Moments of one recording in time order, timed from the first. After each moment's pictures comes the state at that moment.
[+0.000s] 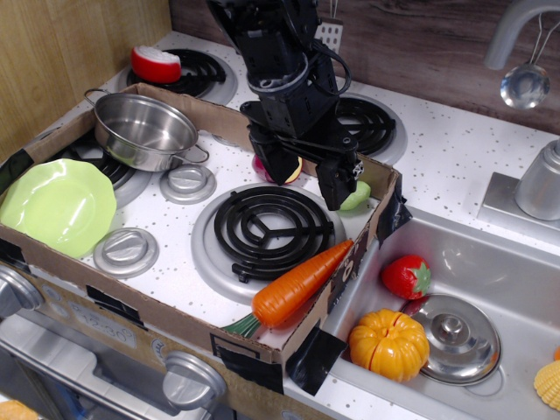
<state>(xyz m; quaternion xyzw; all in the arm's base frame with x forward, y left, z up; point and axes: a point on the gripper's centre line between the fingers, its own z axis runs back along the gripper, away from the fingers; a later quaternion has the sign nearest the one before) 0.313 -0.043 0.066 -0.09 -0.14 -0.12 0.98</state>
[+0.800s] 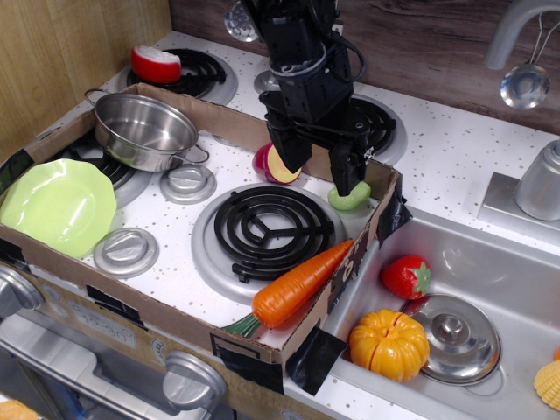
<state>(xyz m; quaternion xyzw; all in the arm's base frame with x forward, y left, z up) 0.338 -0.048 0.059 -0.09 -0.11 -0.14 0.98</state>
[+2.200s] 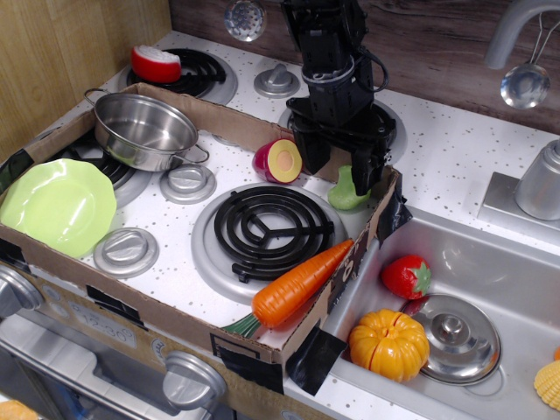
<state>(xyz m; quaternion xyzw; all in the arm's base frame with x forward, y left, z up) 0.372 -0.052 0.031 -0.09 -0.09 -0.13 0.98</state>
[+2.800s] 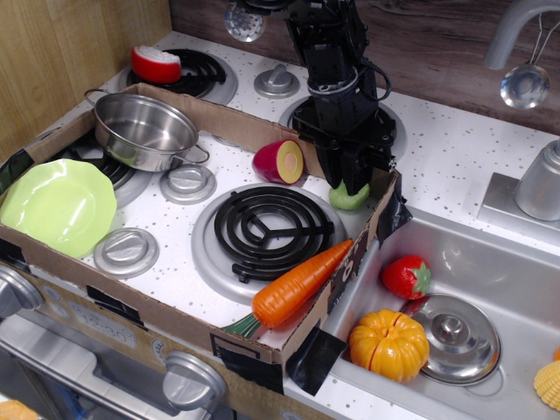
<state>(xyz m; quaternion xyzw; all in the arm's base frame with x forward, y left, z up) 0.382 -0.059 0.019 -0.10 -0.10 -0.14 0.98</state>
